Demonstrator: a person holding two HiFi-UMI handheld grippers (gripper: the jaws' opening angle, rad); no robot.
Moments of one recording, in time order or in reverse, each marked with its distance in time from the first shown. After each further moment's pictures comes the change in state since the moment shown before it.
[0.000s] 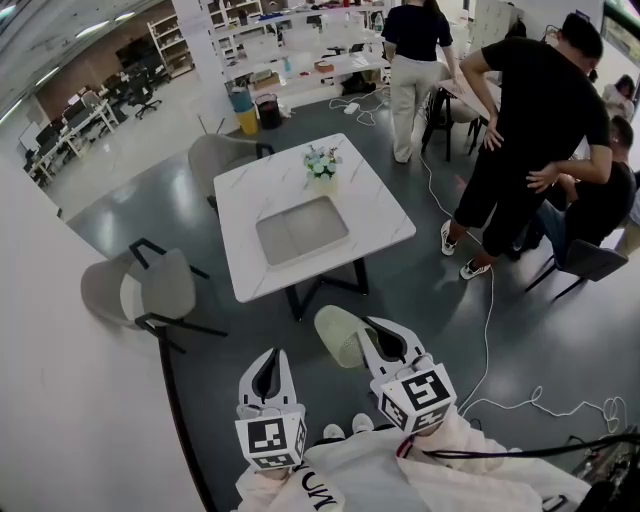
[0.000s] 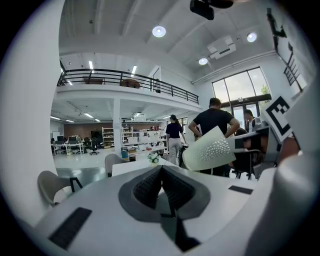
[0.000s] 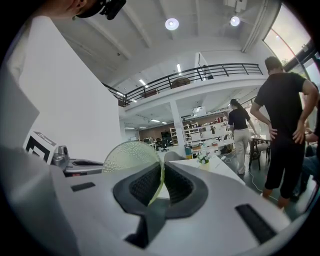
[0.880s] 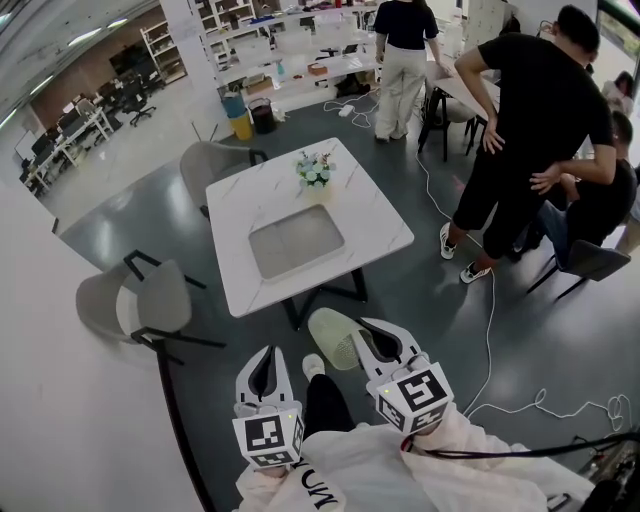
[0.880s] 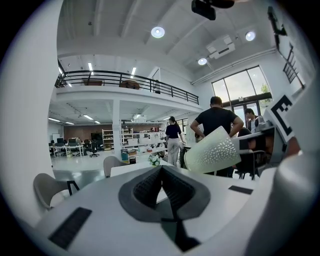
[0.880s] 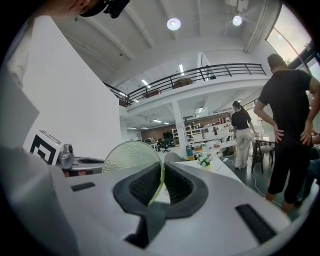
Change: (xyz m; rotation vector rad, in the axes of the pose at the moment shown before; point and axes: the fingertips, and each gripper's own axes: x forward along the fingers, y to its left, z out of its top) left arm 0.054 0.006 0.005 0.011 -0.019 0.011; right arm 0.036 -0.028 0.000 -0.020 -0.008 0.031
